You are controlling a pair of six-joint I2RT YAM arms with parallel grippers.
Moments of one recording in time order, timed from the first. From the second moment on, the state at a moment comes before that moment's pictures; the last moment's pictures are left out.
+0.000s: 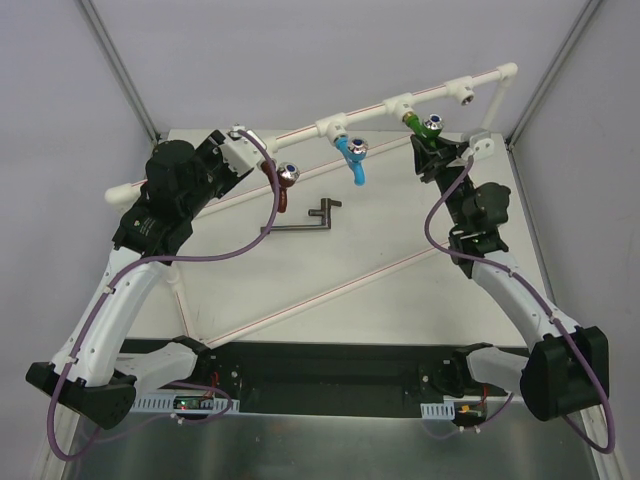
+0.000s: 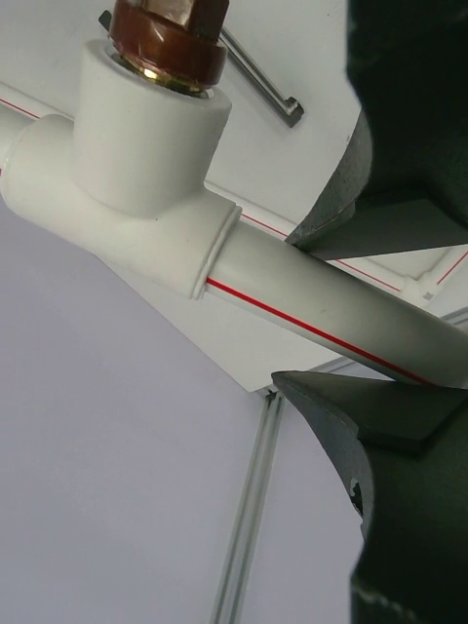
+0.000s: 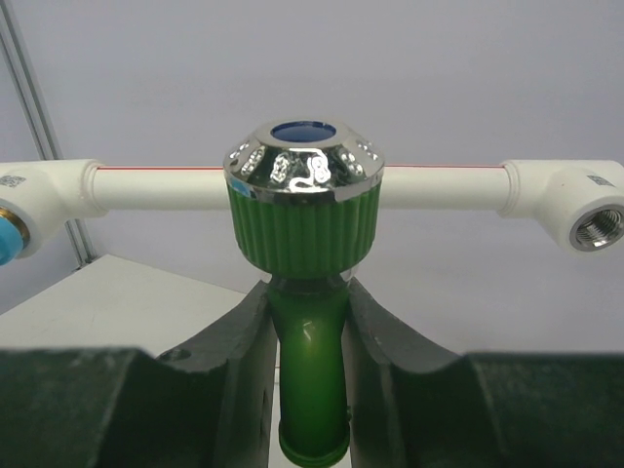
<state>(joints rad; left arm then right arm) -0.40 1.08 1.35 -0.53 -0.05 0.65 0.30 1.17 0.83 0.73 -0.13 0.06</state>
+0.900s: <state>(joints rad) -0.40 1.08 1.35 -0.53 -0.04 0.64 0.30 1.22 0.77 0.76 -0.14 0.06</state>
